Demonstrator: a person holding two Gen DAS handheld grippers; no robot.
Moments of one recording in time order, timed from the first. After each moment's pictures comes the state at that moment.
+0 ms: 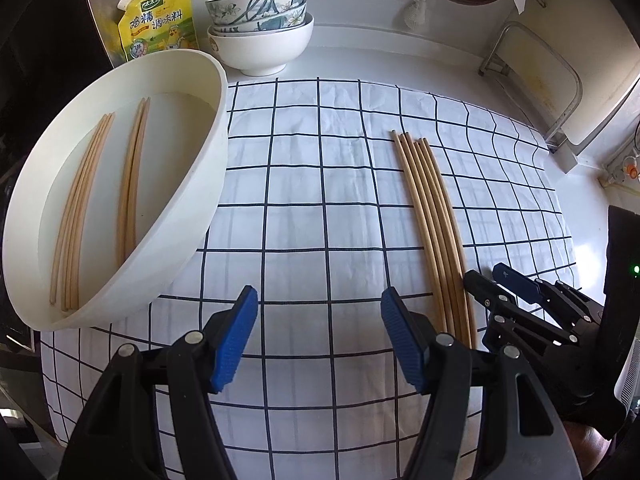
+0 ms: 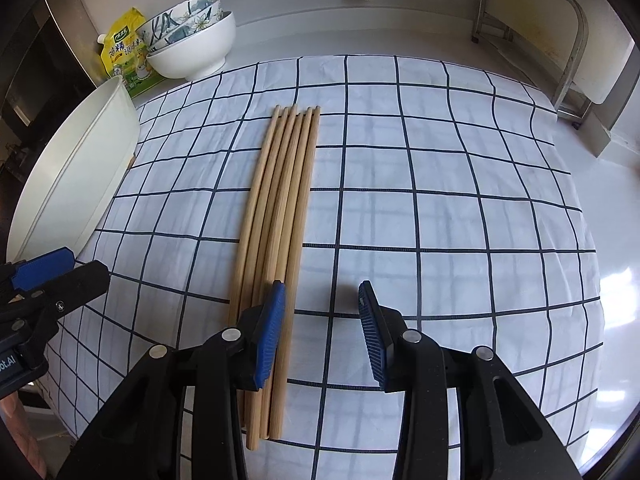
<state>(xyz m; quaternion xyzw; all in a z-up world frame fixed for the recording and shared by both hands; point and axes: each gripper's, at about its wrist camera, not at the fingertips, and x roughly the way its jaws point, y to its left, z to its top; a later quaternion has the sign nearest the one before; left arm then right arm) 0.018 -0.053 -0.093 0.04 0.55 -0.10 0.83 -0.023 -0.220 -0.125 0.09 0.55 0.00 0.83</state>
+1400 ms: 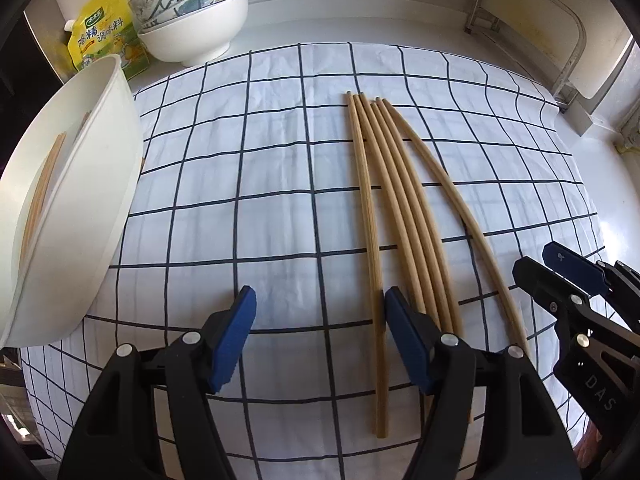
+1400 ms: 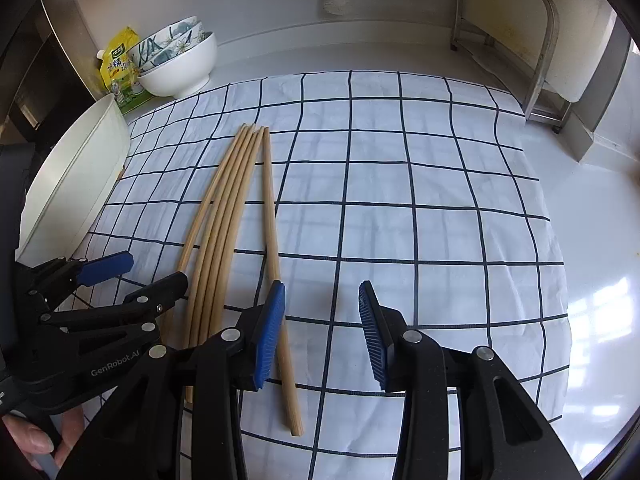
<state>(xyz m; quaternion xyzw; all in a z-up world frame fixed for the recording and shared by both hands) 0.031 -0.120 -0.141 0.09 0.55 -0.10 0.82 -0.033 -0.265 -0.117 0.09 0.53 0.02 0.84</state>
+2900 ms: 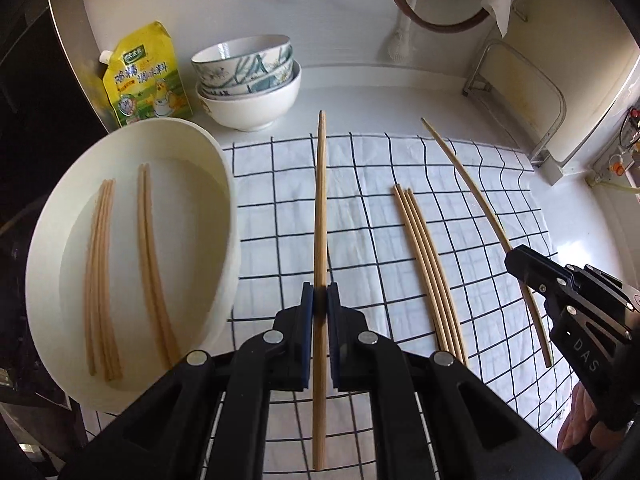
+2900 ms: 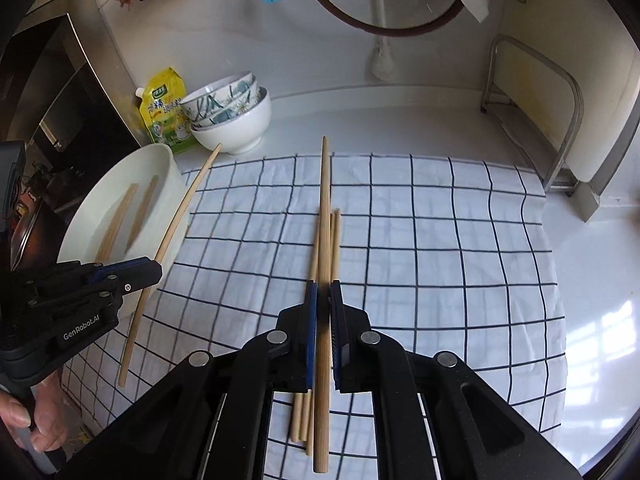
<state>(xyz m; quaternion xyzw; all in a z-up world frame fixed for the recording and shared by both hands) 0.054 -0.042 -0.042 0.06 0.51 -0.13 0.84 -0.007 -0.211 -0.028 0.10 0.47 0.04 0.88</state>
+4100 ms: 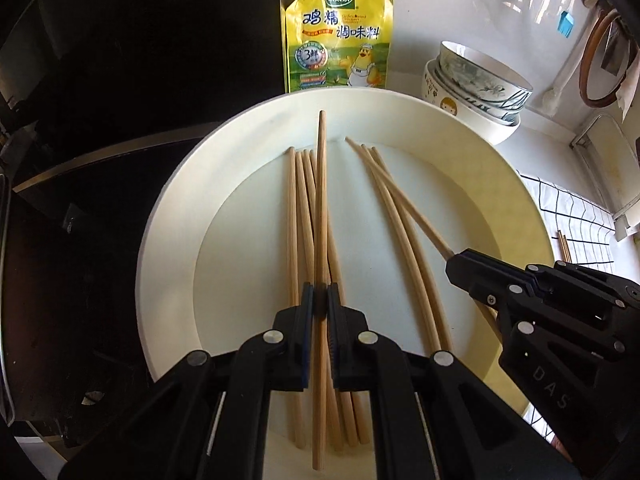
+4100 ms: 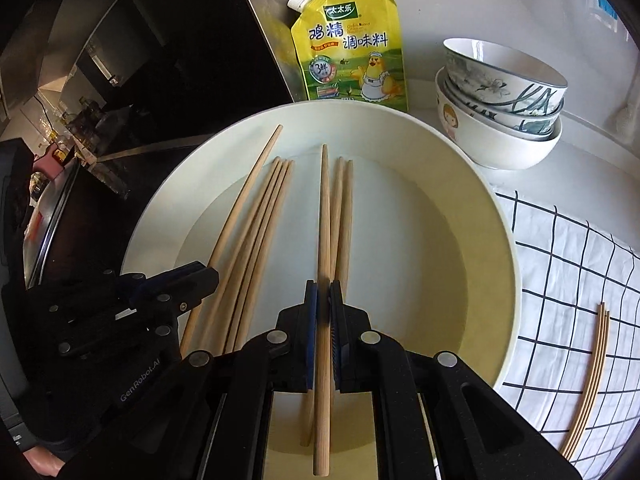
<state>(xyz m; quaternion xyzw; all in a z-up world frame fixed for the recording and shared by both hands) 0.130 0.163 -0.071 0.02 0.54 -0.05 0.84 0.129 0.035 -0.055 0.07 0.54 0.17 0.82</state>
